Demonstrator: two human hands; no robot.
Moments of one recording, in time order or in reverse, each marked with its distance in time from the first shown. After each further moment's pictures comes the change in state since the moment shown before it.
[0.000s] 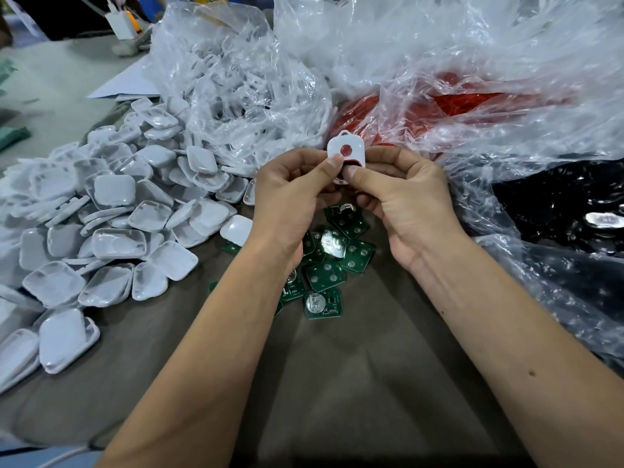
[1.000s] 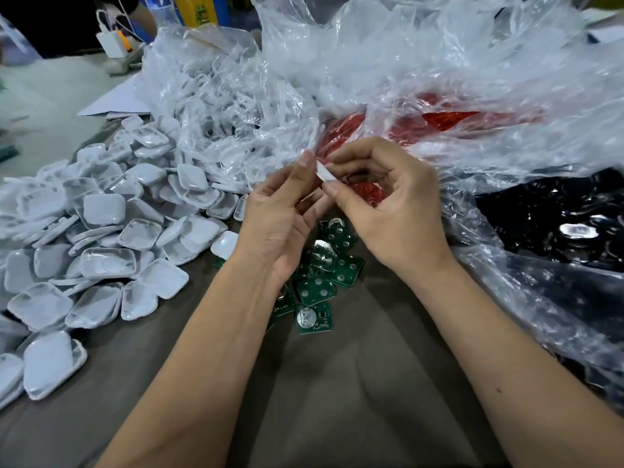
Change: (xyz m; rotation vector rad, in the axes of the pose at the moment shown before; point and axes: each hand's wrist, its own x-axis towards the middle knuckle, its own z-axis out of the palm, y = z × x) left_hand 0.006 0.001 -0.002 -0.505 -0.092 -0.159; right_hand -0.001 -0.007 -0.009 -0.615 -0.135 -0.776
